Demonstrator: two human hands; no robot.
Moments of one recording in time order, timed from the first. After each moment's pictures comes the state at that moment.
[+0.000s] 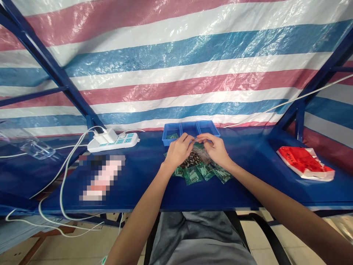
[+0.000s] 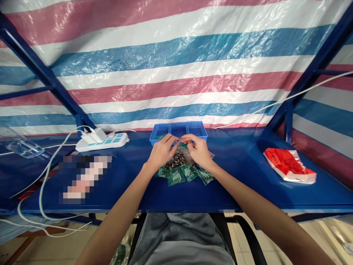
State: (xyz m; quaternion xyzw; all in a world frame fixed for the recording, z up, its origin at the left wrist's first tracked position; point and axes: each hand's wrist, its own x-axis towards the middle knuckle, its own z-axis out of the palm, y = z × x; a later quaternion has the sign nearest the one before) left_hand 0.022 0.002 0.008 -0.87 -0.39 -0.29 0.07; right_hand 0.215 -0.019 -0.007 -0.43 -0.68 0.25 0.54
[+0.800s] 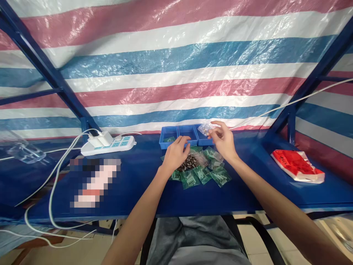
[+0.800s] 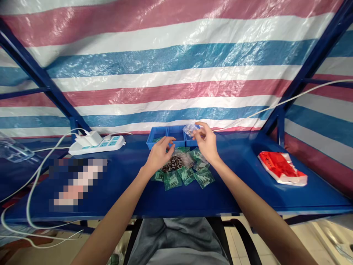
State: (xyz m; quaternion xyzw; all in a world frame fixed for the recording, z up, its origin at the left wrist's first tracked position) left_hand 0.023 0.004 0.010 -0.85 -0.40 -0.35 -0.06; right_hand 0.247 0.001 0.015 -0.46 -0.61 0.18 0.62
